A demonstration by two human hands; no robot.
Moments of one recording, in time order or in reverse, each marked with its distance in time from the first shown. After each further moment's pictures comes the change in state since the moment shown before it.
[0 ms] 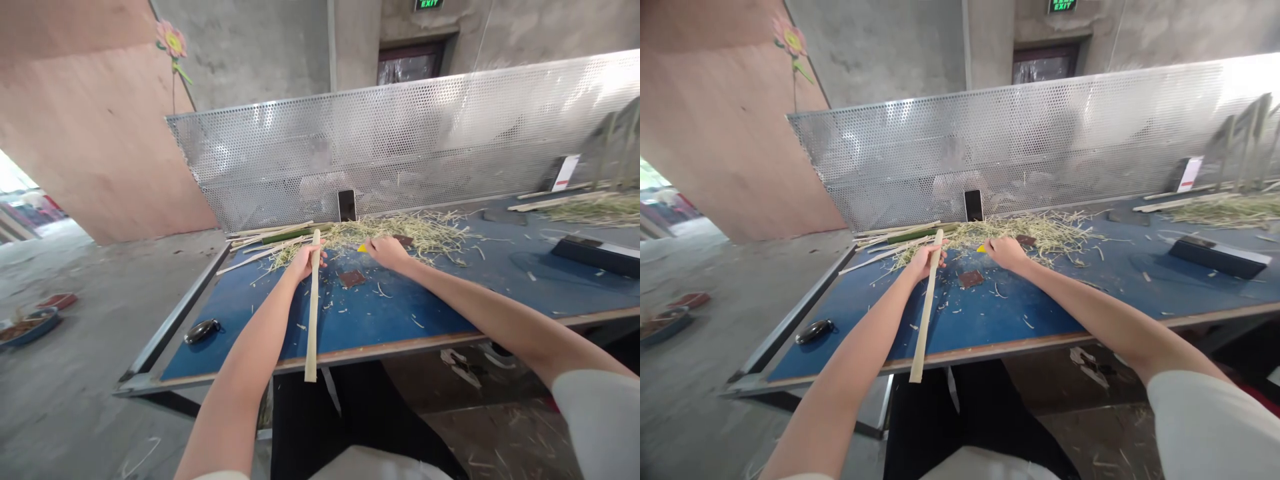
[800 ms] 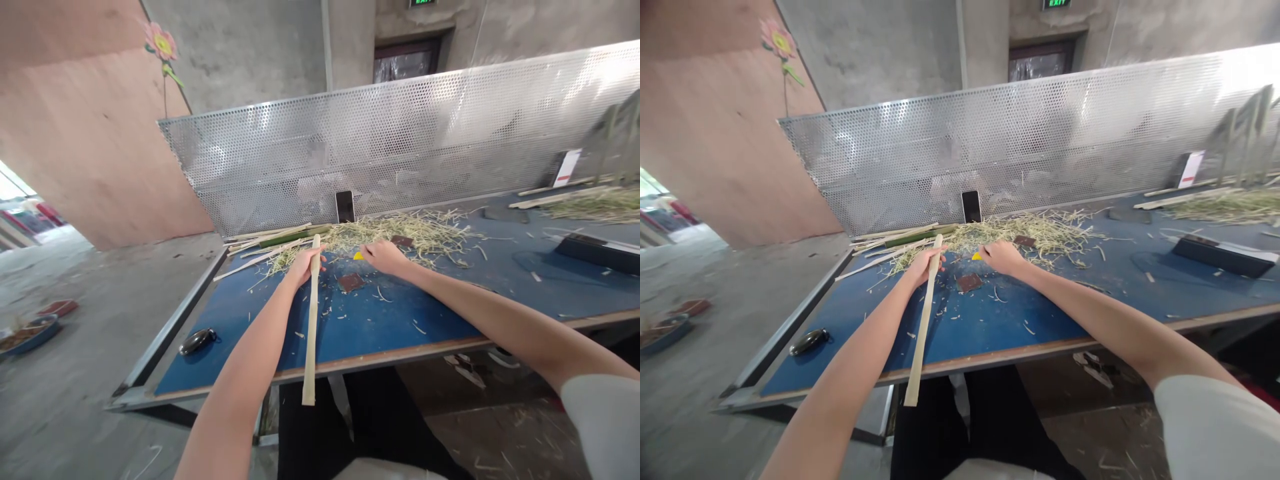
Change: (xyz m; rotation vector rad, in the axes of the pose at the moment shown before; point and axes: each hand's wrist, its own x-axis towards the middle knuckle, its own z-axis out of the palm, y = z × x) left_hand 0.013 -0.012 -0.005 0.084 0.059 0.047; right_hand -0.001 -0.005 0.004 0.105 -0.010 -0.082
